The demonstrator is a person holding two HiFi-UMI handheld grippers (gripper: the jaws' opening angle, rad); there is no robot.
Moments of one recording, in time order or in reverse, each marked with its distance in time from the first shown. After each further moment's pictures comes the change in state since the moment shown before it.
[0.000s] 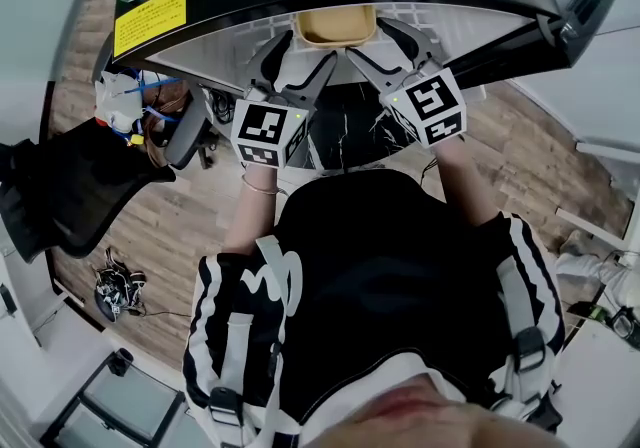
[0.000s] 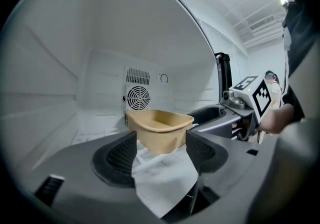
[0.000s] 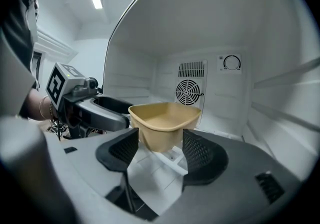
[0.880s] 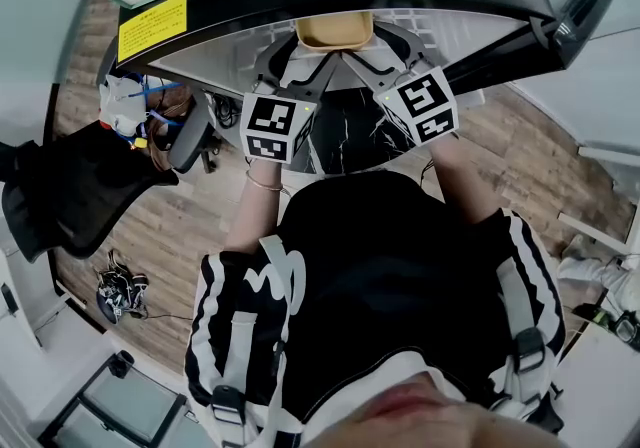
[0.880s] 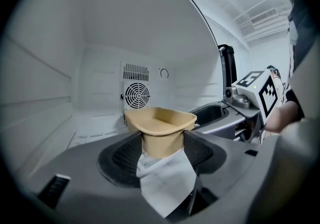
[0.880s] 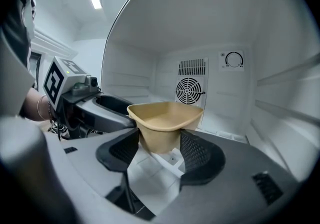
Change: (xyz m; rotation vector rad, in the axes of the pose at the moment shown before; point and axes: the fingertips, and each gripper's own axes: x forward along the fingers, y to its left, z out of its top) left arm 0.016 0.000 -0.001 0.032 0.063 0.018; right arm 0.009 -0.001 -0.002 0.011 0.011 0.006
